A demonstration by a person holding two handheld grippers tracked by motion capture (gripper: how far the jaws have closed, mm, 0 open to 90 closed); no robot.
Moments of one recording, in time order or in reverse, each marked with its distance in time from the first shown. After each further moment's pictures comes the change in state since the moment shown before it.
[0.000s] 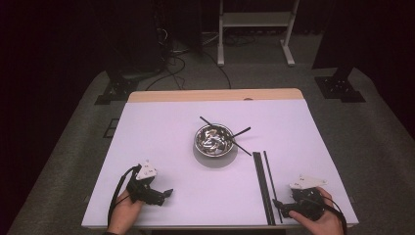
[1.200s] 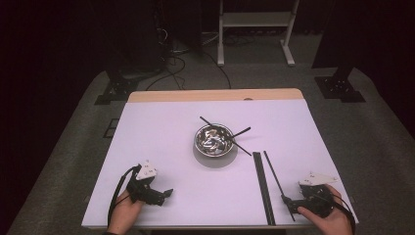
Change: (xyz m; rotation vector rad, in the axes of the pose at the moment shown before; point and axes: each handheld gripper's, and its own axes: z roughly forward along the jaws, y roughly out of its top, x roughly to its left) left arm 0.000 0.000 0.000 0.000 0.000 0.000; right arm -0.024 -0.007 -0.006 -0.001 -0.040 0.044
